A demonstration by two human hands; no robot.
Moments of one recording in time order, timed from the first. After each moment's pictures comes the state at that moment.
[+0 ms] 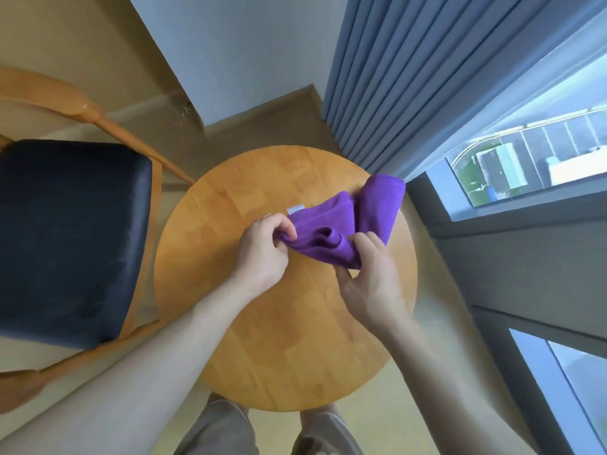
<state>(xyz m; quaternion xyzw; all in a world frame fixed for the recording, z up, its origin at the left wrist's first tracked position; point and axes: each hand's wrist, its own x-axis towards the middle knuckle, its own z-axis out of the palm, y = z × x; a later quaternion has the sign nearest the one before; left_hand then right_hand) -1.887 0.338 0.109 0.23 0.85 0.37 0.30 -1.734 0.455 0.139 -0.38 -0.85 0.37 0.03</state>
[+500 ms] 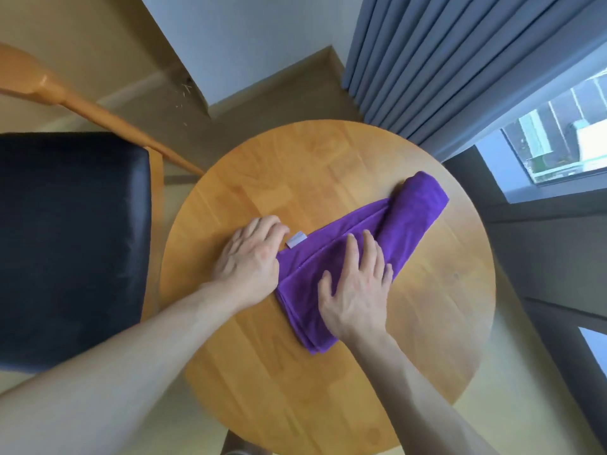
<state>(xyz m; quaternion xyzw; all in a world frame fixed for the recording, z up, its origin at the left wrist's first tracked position) -1.959 0.287 -0.008 0.47 0.84 0.09 0.26 -1.787 0.383 -0.013 -0.45 -0.85 0.25 -0.10</state>
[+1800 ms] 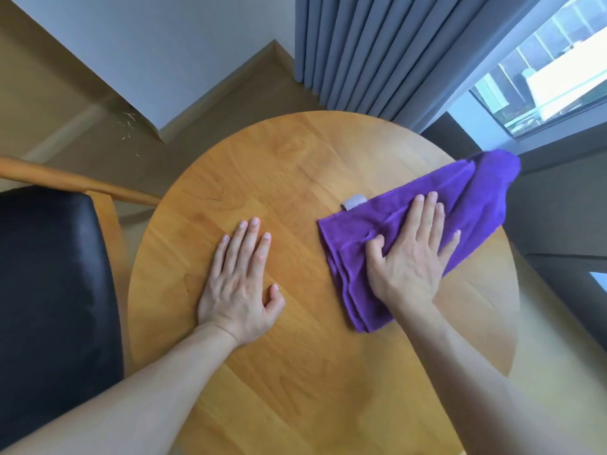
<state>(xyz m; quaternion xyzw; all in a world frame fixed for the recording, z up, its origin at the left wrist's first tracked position) -1.962 0.279 -0.076 0.57 0.81 0.05 0.14 -1.773 0.456 -0.074 -0.63 -0.76 0.13 -0.03</state>
